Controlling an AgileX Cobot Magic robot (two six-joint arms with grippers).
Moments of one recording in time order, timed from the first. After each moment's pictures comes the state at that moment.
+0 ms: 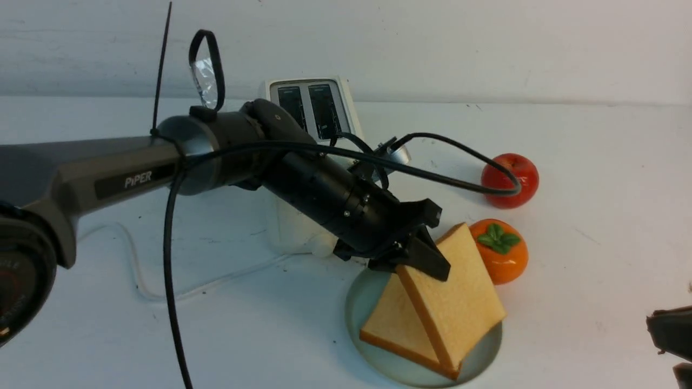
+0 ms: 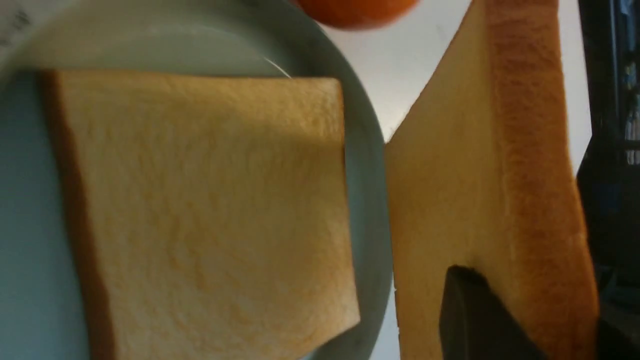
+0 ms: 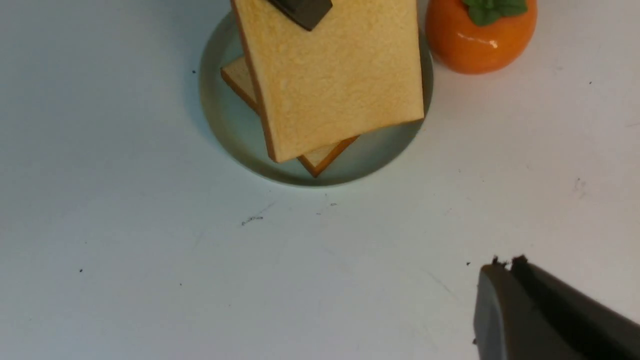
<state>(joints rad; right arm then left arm) 0.58 0.80 -0.82 -0.07 0.93 0.17 -0.46 2.07 -1.55 -1.04 0.98 0.42</state>
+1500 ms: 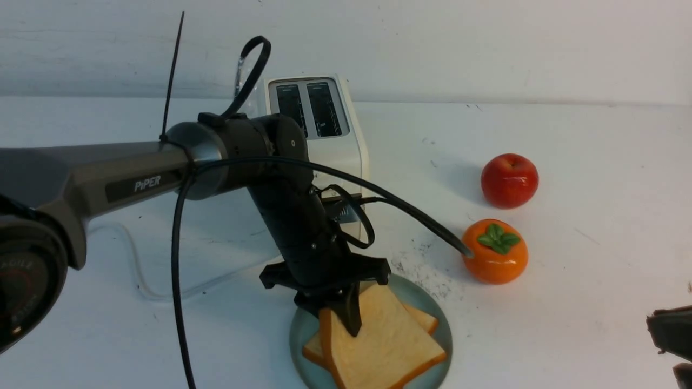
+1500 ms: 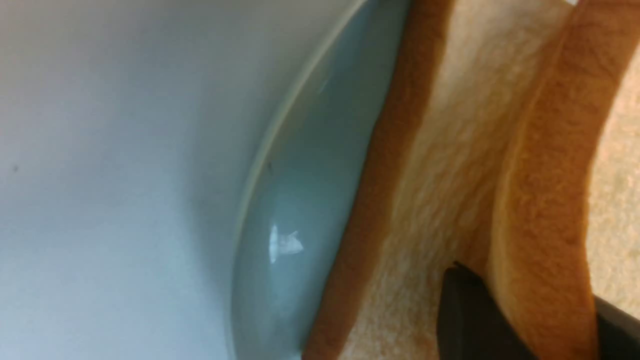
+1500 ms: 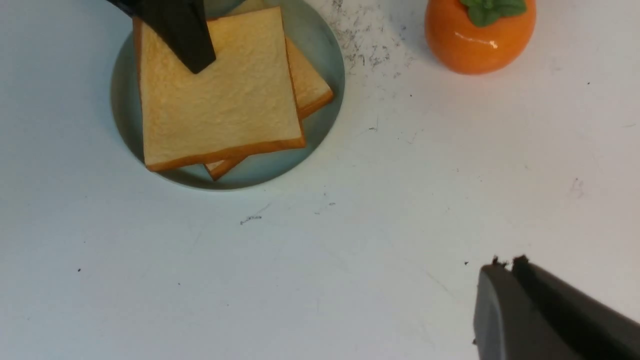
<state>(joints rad) 0.58 0.80 -0.82 -0.07 0.93 0.17 -0.47 2.08 -1.56 -0.46 1.09 -0.06</state>
